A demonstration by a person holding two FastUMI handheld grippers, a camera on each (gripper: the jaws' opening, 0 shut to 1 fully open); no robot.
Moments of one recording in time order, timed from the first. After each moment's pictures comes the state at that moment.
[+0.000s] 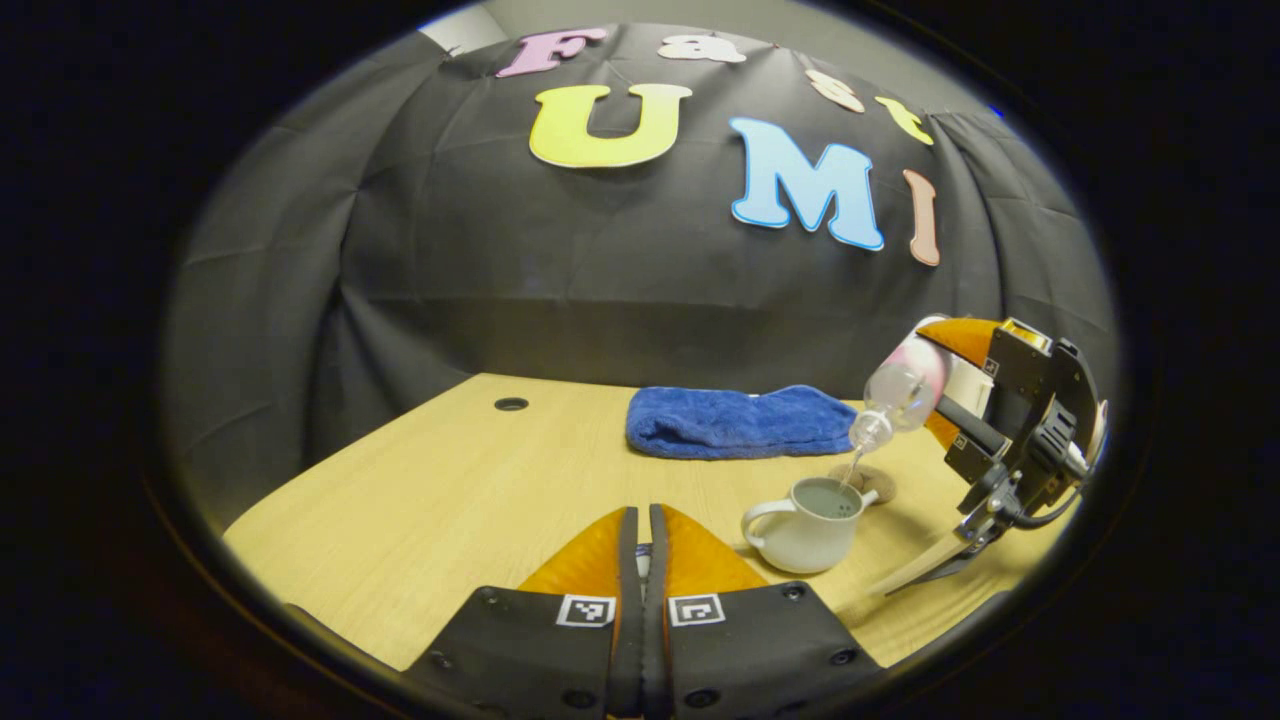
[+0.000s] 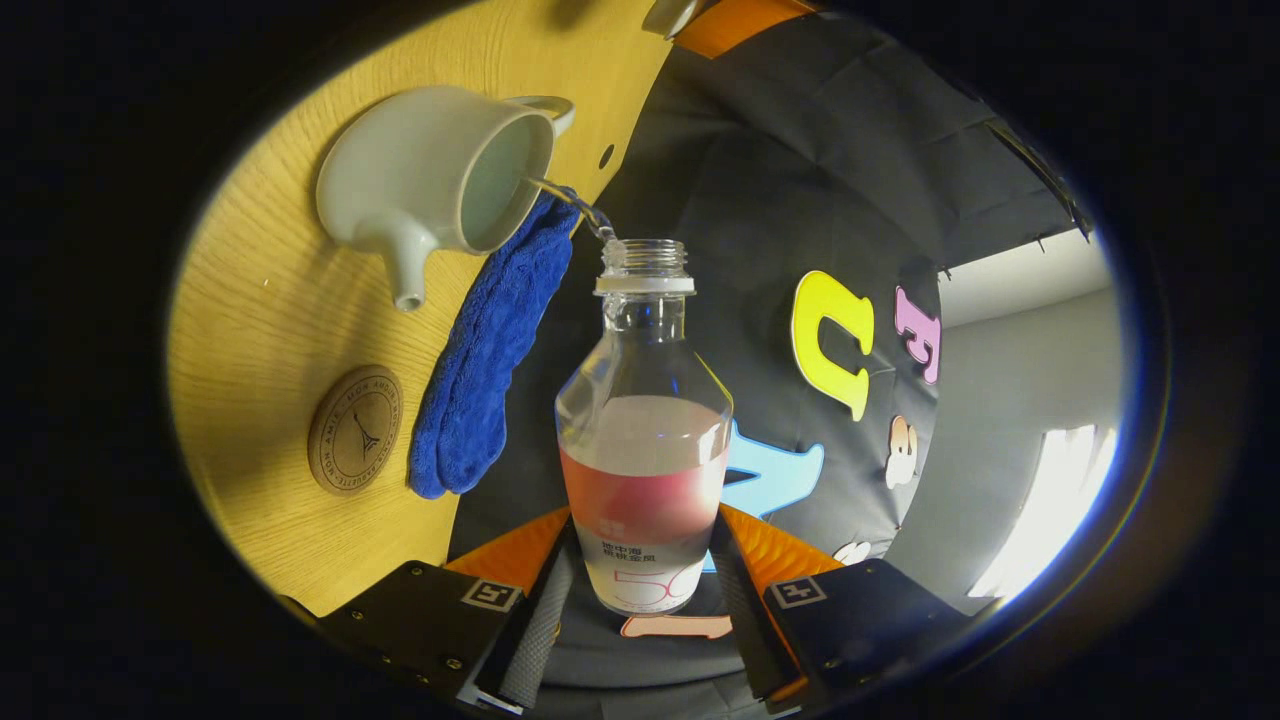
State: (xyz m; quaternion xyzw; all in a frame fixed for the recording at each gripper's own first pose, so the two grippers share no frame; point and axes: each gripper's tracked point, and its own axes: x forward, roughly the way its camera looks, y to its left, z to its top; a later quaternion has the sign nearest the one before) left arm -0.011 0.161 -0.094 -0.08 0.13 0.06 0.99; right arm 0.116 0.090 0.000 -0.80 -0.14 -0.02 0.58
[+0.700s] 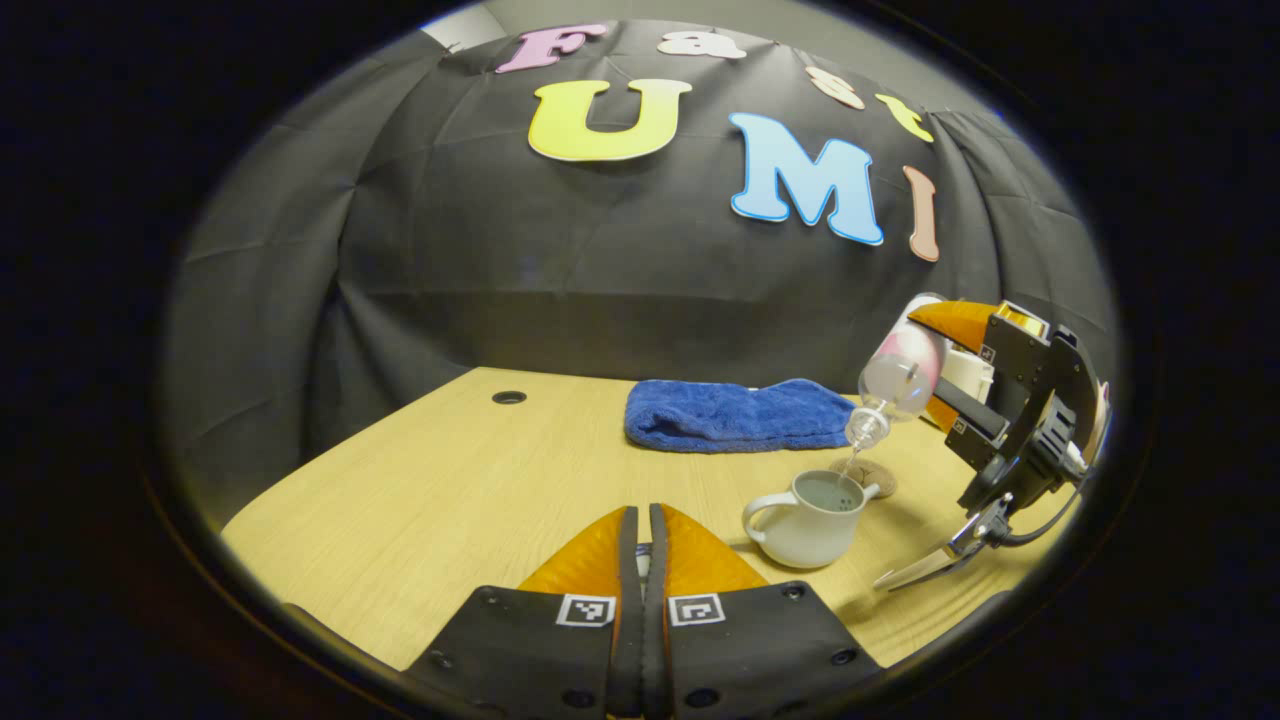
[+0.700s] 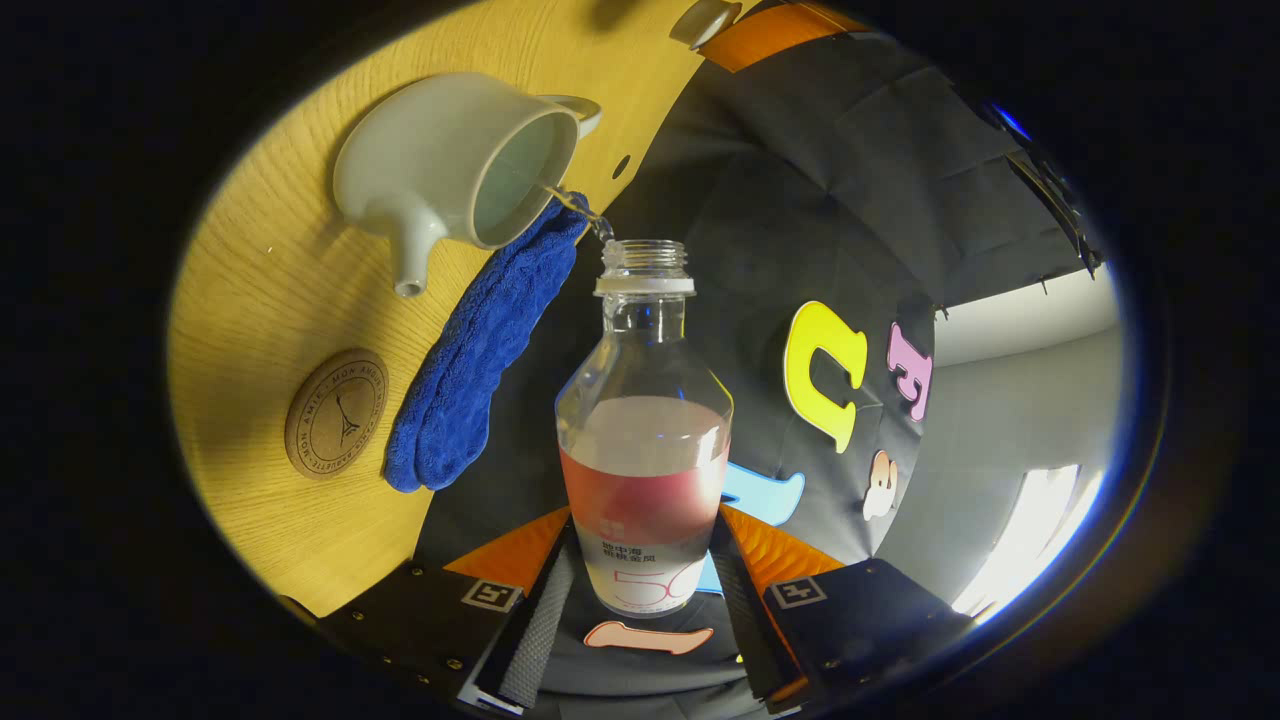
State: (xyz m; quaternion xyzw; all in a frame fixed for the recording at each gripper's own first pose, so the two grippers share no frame) left arm -0.012 0.160 -0.098 -0.09 0.14 0.06 0.98; right arm 0.122 0.101 0.008 -0.82 -0.17 -0.01 0.54
